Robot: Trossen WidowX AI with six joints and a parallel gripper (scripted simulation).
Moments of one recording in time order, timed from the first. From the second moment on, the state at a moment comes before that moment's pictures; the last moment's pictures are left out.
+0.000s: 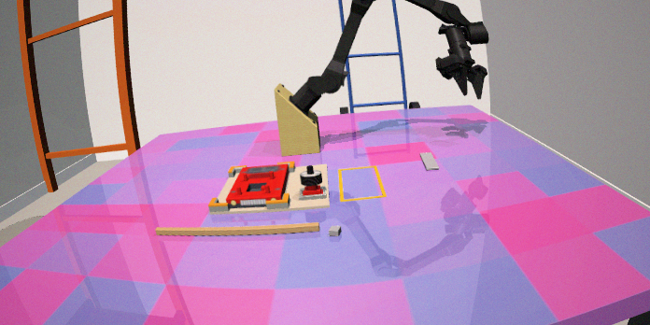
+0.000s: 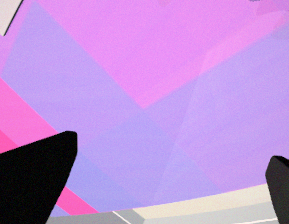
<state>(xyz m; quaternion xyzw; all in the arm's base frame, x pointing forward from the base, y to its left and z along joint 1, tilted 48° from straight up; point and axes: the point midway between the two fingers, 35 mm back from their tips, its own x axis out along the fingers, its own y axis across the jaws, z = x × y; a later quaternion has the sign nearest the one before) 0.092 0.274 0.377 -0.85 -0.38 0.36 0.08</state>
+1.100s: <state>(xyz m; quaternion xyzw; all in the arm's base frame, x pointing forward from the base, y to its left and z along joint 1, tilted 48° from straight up) 0.323 0.166 0.156 -0.43 0.36 0.57 0.60</state>
